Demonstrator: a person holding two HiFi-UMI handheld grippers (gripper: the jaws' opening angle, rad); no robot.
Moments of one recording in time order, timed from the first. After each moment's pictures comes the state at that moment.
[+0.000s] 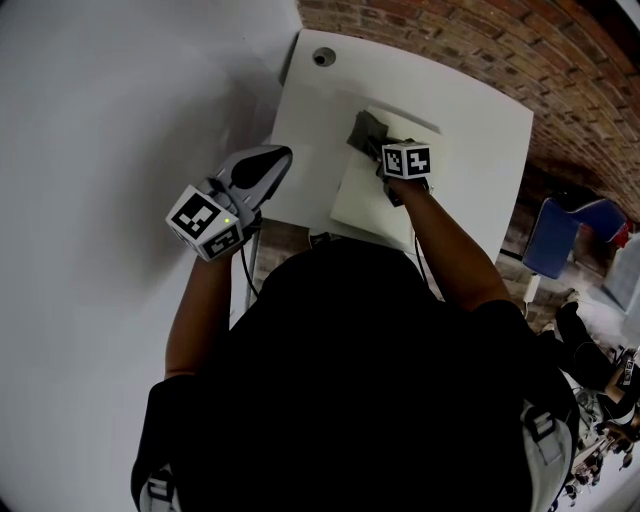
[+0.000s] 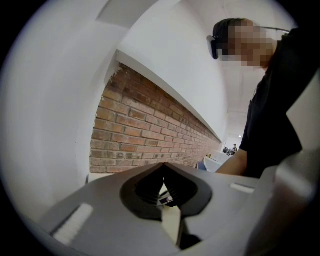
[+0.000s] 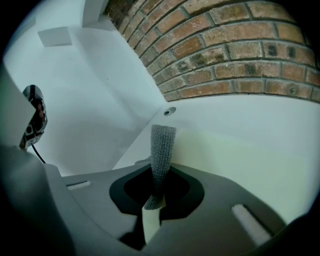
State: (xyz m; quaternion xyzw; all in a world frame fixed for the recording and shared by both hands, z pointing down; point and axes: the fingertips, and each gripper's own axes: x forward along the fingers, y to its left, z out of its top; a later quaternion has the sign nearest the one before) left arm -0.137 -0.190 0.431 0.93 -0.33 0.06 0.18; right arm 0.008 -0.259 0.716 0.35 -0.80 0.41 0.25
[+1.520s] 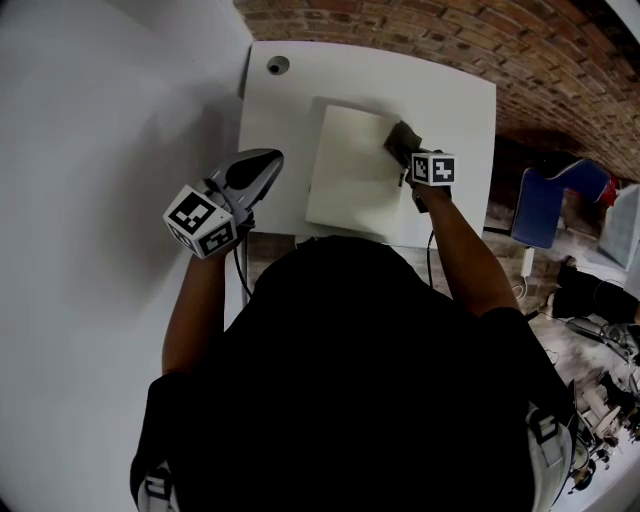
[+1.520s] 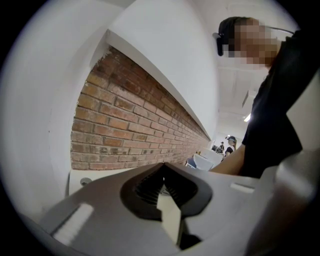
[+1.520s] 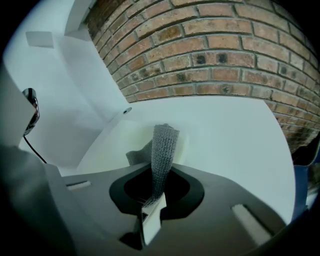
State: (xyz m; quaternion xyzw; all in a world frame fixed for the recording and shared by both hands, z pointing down) left arm -0.085 -0.196 0.455 0.94 -0.26 0.07 0.19; right arm 0.201 -0.231 0.736 0.47 -0.73 0.40 0.29
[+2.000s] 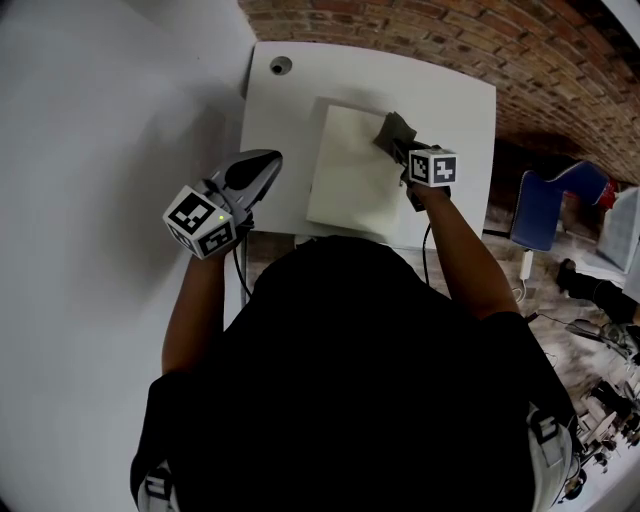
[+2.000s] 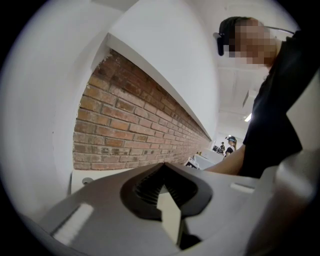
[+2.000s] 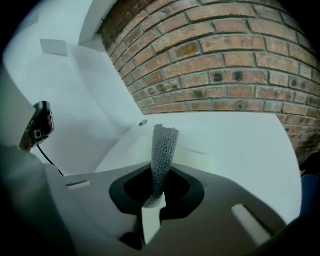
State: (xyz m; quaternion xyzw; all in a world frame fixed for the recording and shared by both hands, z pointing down) left arm -0.092 -0.188 0.450 0.94 -0.27 0.07 0.19; right arm 0.160 -0.241 0.681 0.45 -0.77 0.38 0.25
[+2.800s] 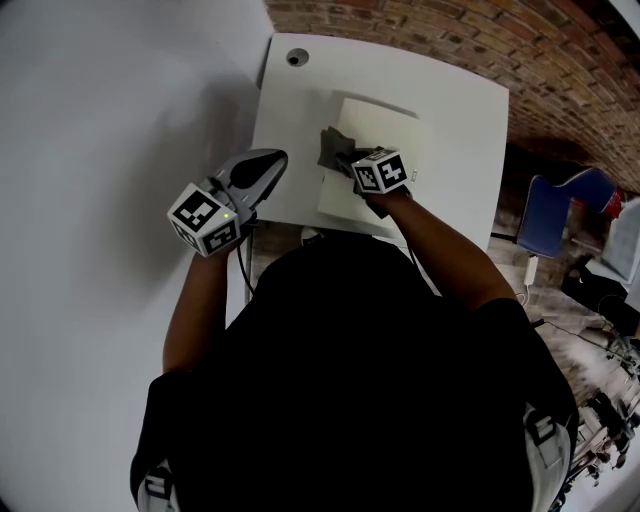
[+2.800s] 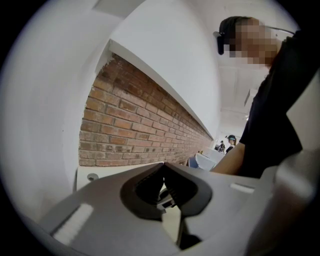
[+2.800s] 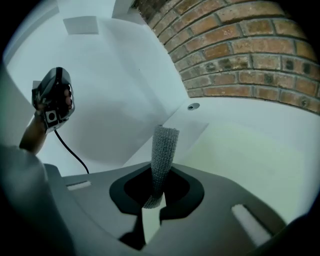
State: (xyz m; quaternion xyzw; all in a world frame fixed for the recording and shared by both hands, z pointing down) left arm -0.111 -0.166 0.451 0.94 -0.28 0.07 0.19; right arm -0.021 -0.184 0.683 0.27 -0.84 0.38 0.28
